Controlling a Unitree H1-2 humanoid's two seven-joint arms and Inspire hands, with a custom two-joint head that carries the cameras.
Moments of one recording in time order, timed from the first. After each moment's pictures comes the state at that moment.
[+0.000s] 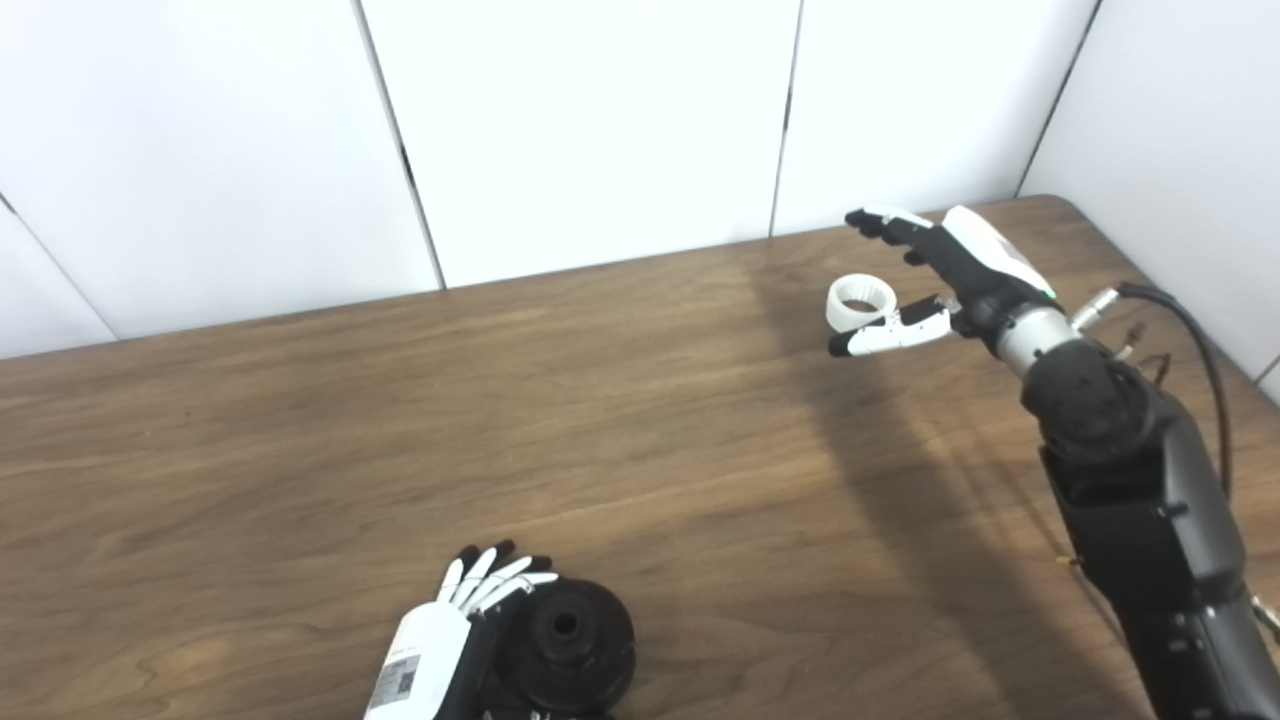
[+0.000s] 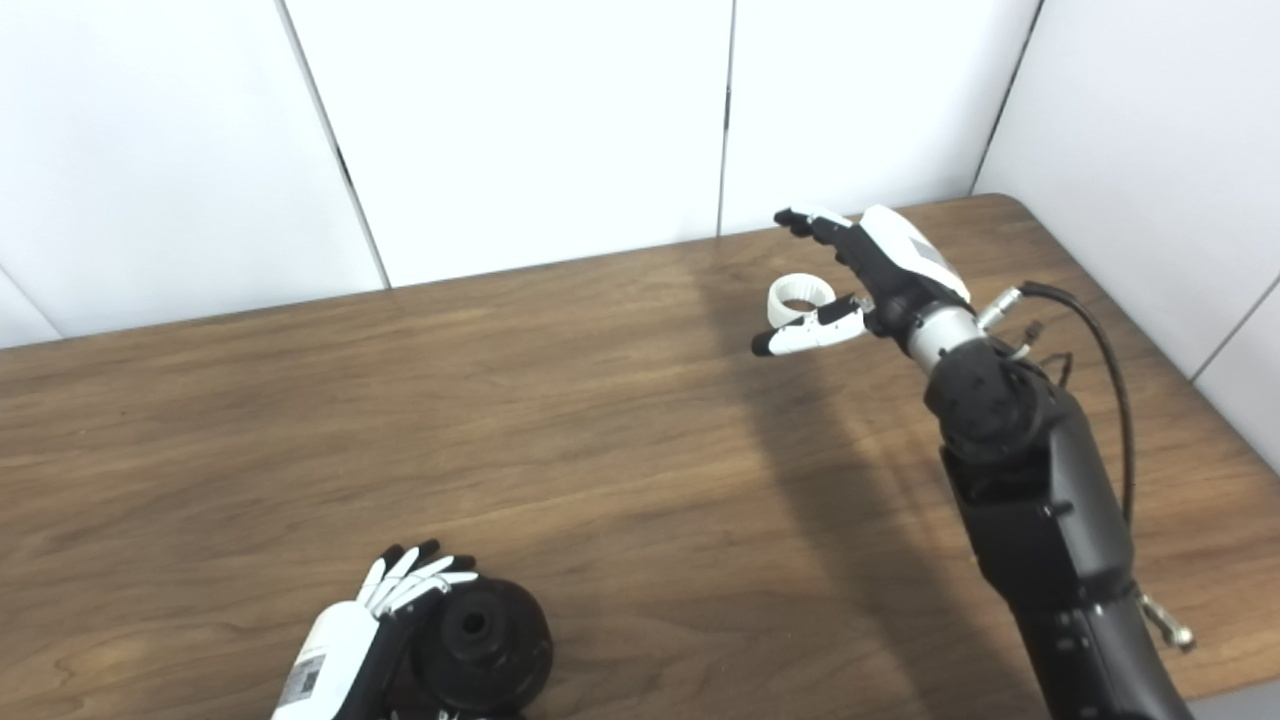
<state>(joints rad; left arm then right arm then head) 0.24 0.21 -0.40 -0.26 0.77 -0.04 -0.01 -0.25 -0.46 -0.09 -0.27 -0.65 0.47 0.47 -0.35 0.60</state>
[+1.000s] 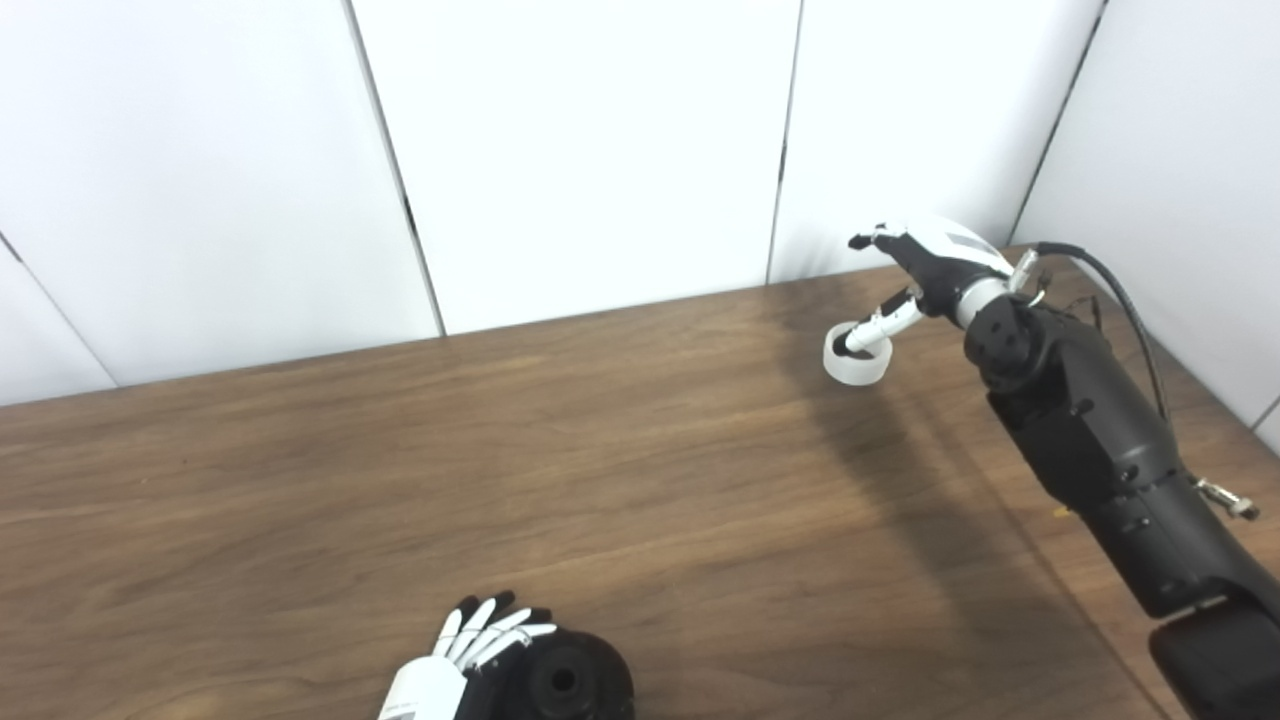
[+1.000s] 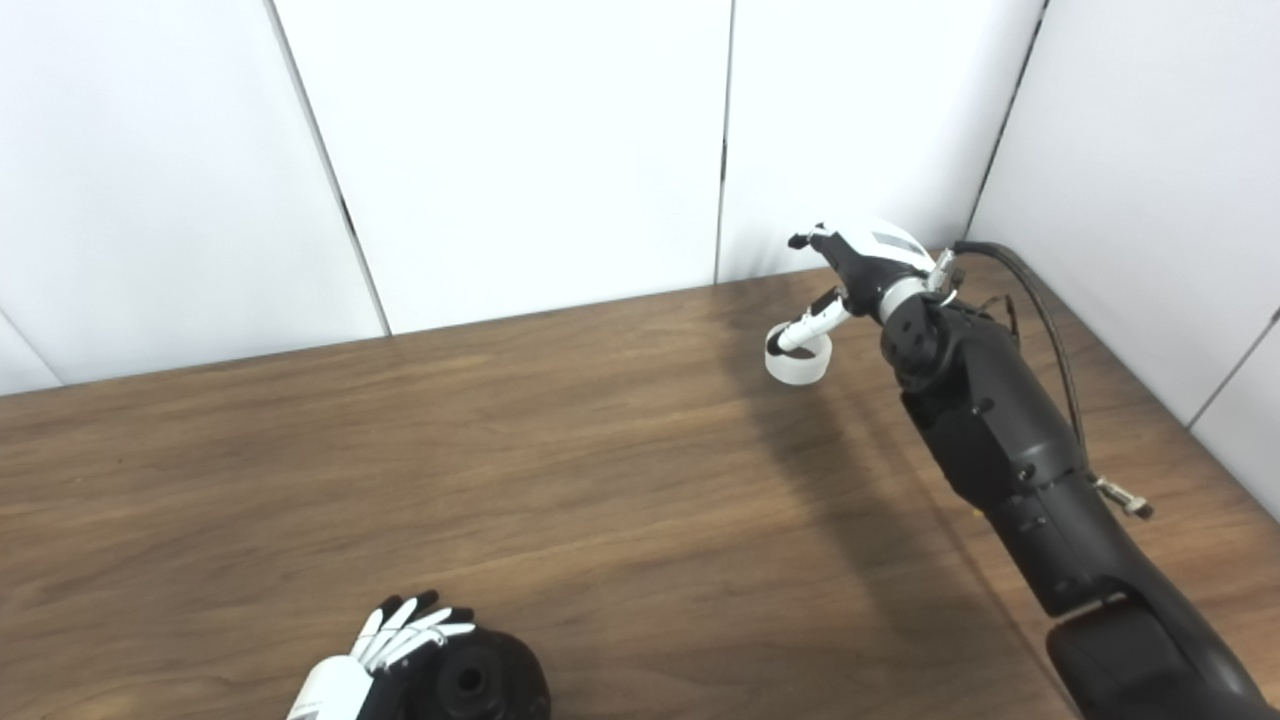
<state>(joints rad) 0.24 0.22 -0.40 -0.25 0.77 -0.07 0.01 -0.52 -0.58 0.11 0.14 -0.74 0.47 0.40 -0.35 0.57</state>
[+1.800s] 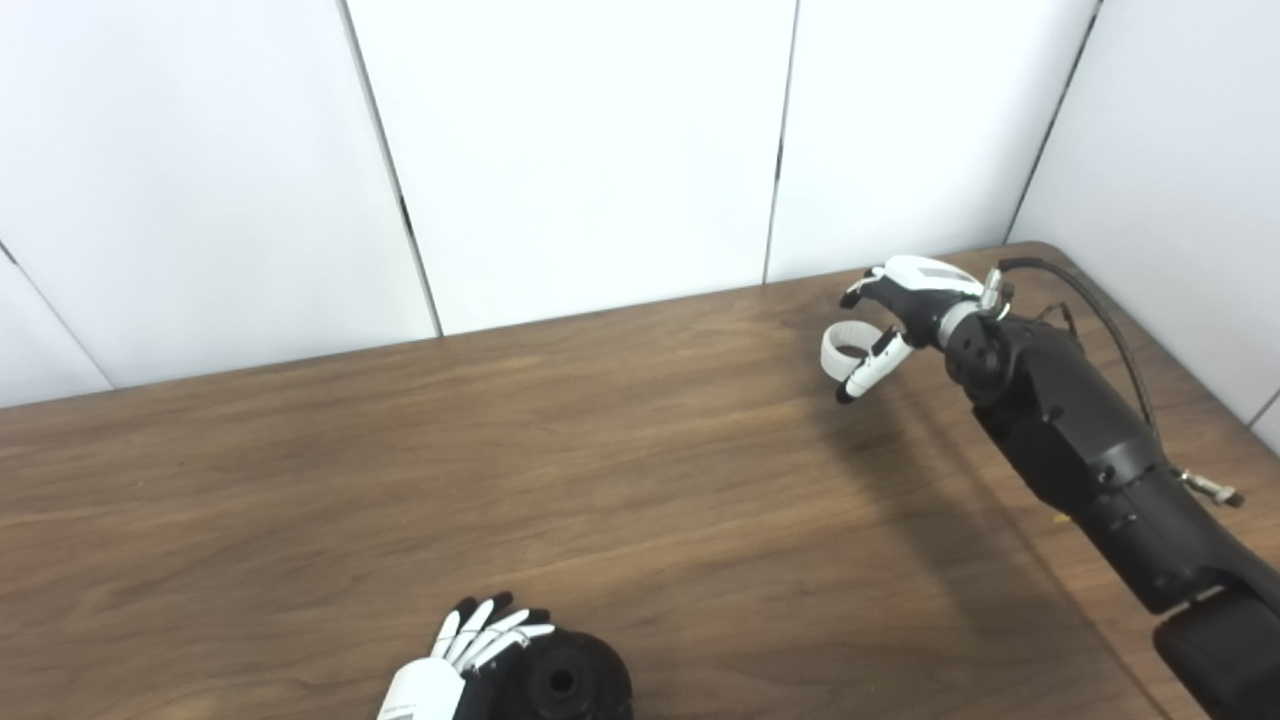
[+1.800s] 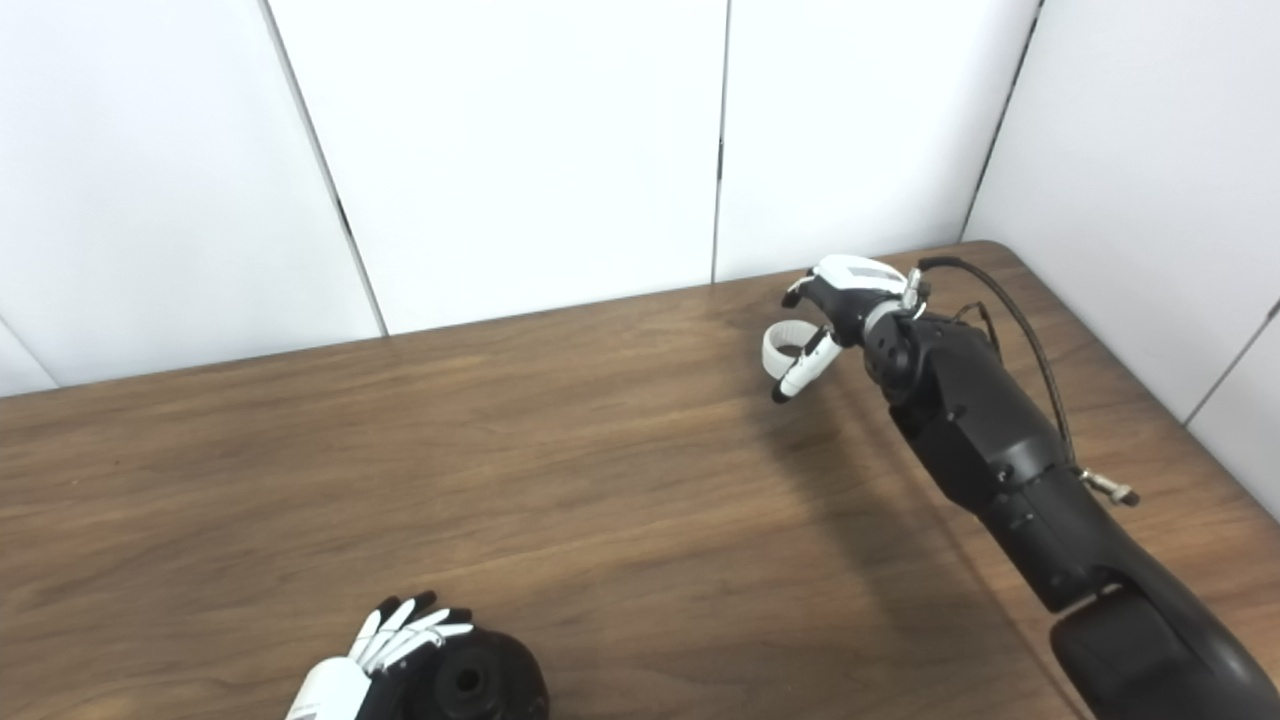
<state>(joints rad) 0.25 0.21 -0.40 -0.25 0.77 -0.07 0.00 -0.53 -0.60 0.21 0.22 -0.82 0.47 0.49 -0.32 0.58</state>
